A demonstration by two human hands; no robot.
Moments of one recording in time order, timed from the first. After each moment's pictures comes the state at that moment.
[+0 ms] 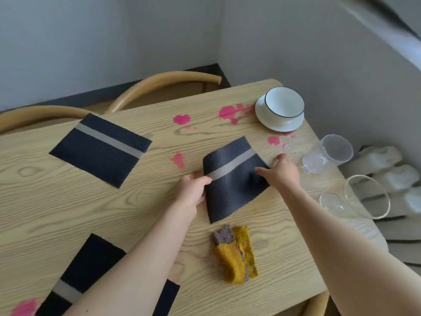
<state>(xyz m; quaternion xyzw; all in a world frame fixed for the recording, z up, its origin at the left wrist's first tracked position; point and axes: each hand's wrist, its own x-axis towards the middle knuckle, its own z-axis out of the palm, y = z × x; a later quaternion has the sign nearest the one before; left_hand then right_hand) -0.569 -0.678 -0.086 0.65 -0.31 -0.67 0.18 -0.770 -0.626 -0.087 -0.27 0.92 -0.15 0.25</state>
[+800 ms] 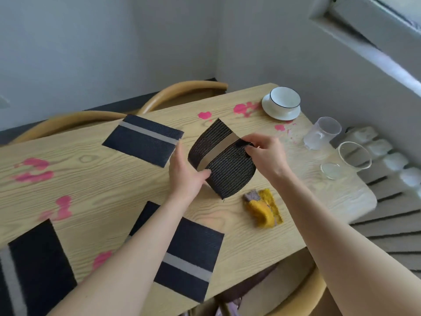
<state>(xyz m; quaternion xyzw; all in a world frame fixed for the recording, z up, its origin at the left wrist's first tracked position) -0.429 -0.645 -0.020 0.56 -0.65 -0.45 0.26 -0.605 -0.587 0.018 -0.39 0.80 -0.39 0.23</state>
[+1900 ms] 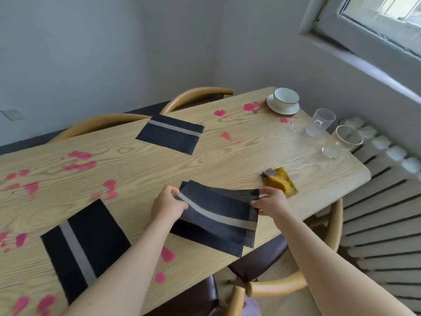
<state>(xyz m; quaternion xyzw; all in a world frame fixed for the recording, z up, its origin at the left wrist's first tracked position) -0.255 -0.605 -0.048 0.64 -0.62 -0.44 0.07 -0.480 -0.477 -0.051 -0.13 0.85 -0.35 0.38</state>
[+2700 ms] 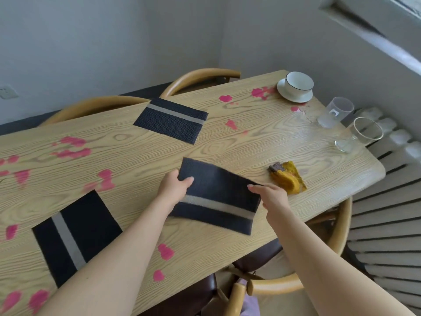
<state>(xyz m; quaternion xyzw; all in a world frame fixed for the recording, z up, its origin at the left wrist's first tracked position) -0.275 -0.636 -0.062 0.59 -0.63 -0.50 0.12 -0.461 -0.498 -0.042 0.01 0.79 -0.47 0.40</state>
